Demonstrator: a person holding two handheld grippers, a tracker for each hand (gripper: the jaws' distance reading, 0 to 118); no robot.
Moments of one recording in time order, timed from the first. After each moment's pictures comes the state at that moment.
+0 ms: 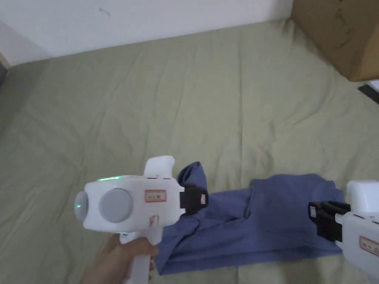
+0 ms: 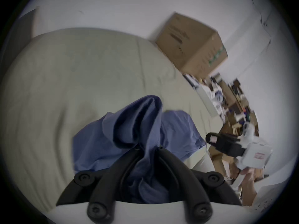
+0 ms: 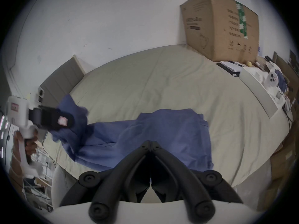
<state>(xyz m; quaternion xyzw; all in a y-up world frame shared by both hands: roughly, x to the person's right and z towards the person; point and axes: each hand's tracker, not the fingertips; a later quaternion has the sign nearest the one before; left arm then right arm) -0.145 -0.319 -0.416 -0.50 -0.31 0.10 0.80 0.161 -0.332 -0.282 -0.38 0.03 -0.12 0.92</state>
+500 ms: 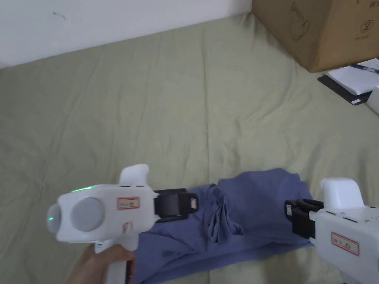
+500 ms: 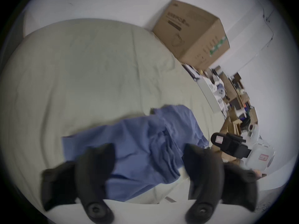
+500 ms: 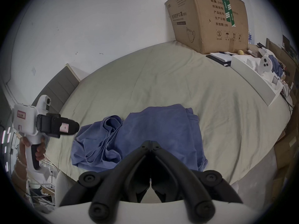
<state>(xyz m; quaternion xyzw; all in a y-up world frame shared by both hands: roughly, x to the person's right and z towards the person) -0.159 -0.324 -0.430 -0.50 -0.29 0.12 0.81 0.172 -0.338 -0.278 -0.38 0.01 -0.15 0.91</state>
